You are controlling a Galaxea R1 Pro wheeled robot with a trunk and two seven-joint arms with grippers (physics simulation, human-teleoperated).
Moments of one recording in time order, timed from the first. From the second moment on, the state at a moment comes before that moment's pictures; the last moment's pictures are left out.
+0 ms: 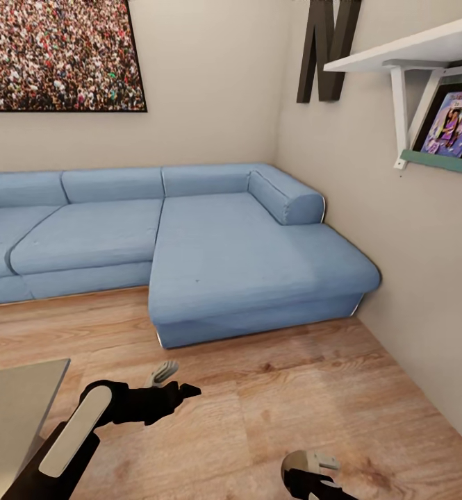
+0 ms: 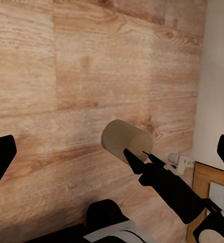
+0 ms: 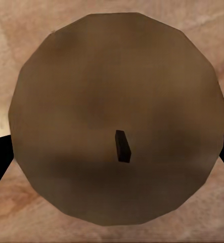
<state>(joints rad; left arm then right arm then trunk) -0.34 0.17 -0.22 -1.42 1.36 0.98 0.48 -0.54 0.04 1.03 -0.09 -1.19 -0.05 -0.15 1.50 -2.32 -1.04</state>
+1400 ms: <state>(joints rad) -0.34 0.16 -0.23 -1.42 1.36 0.98 0.49 -0.54 0.05 1.03 -0.09 -1.19 -0.05 -0.16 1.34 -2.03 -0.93</state>
